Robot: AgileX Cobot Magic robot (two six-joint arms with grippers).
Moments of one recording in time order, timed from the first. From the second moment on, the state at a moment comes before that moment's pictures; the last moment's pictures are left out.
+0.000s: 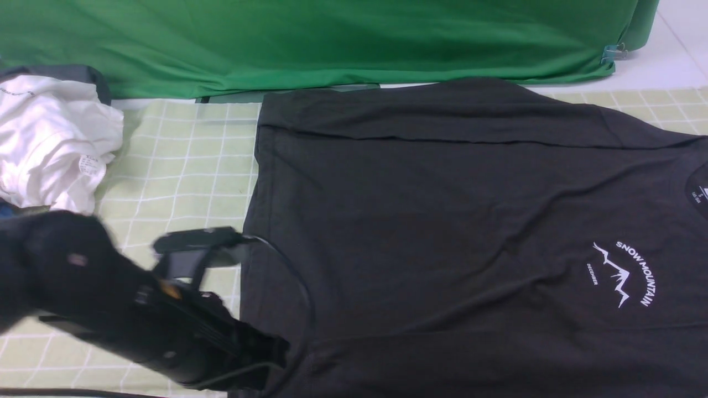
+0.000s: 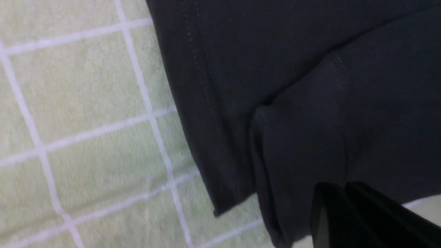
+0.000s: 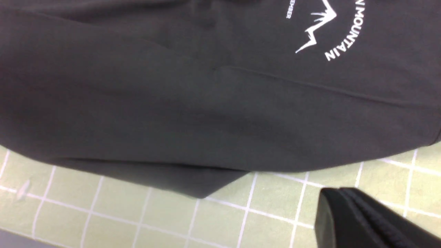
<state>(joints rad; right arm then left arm) 0.15 0.82 -0.84 0.17 1.16 -0.16 -0.40 1.35 -0.66 -0.44 0.71 0.06</state>
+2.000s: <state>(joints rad) 0.15 0.82 -0.83 0.17 1.06 -0.17 -0.47 1.58 -0.69 -0.39 0.51 0.03</state>
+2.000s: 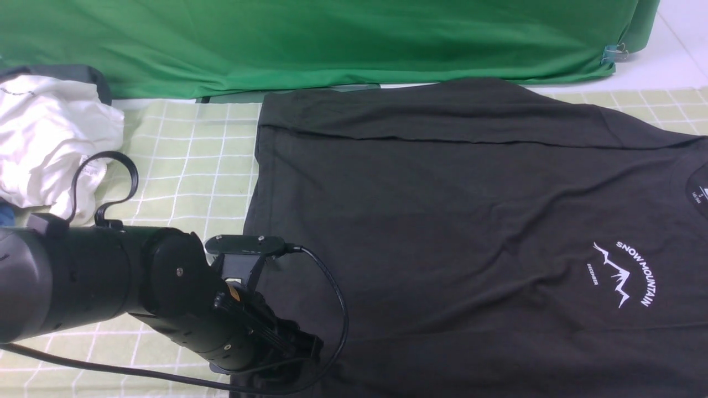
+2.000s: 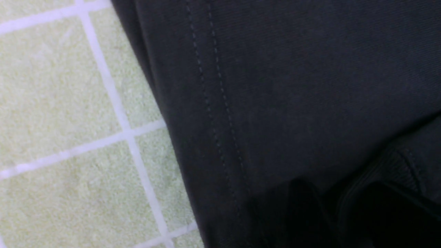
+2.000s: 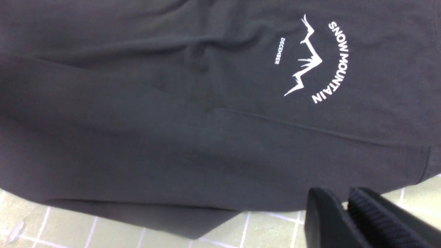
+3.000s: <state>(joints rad) 0.15 0.82 -0.83 0.17 1.06 -0.17 -0.34 1.49 -1.15 -0.33 0.74 -0.14</state>
